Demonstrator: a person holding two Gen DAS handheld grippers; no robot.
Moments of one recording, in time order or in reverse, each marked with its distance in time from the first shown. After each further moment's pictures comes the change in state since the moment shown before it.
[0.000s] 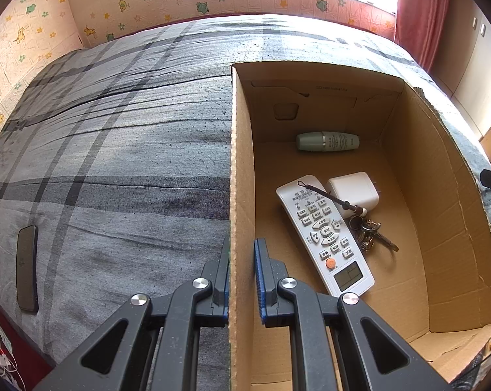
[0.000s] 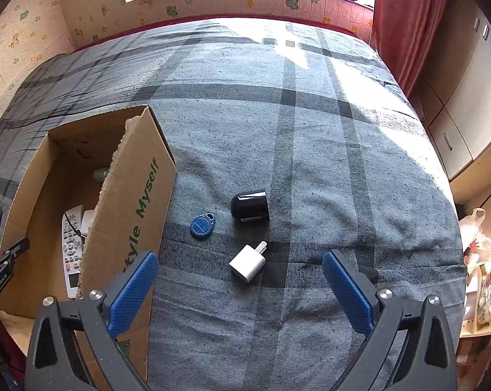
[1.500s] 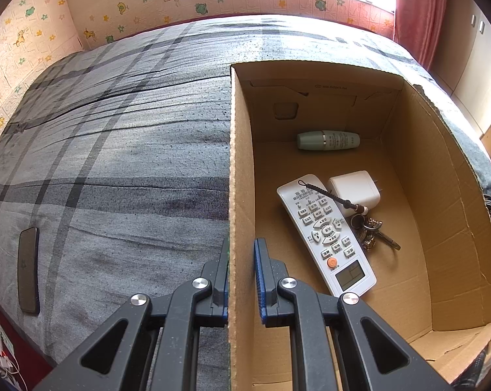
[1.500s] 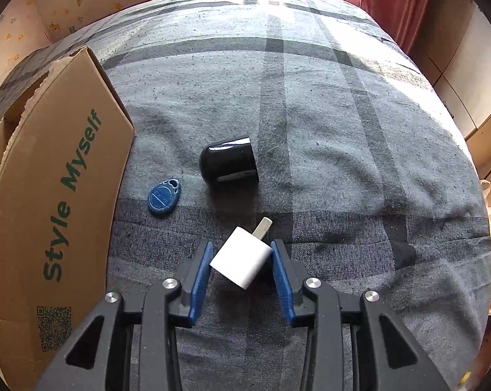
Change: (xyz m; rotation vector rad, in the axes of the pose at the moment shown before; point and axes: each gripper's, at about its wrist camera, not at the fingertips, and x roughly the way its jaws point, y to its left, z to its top) left arm 0.000 -0.001 0.000 0.009 -0.003 0.007; right arm 0.071 -0.013 -0.023 0.065 0.083 -0.019
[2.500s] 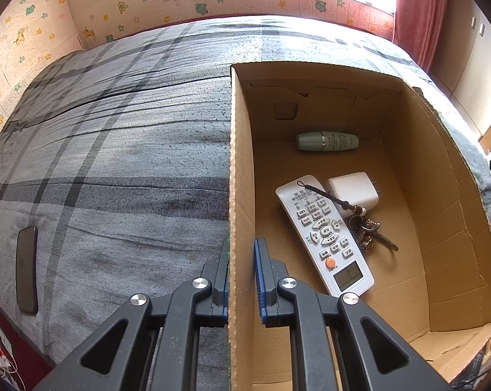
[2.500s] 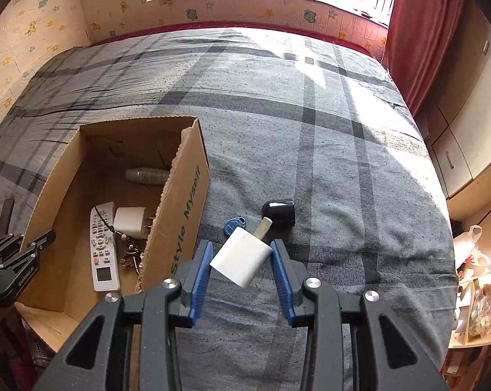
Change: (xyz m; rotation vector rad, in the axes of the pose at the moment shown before) left arm 0.001 0.003 0.000 -0.007 -0.001 -0.009; right arm -0.118 0.056 0.014 -0.139 -0.120 0.031
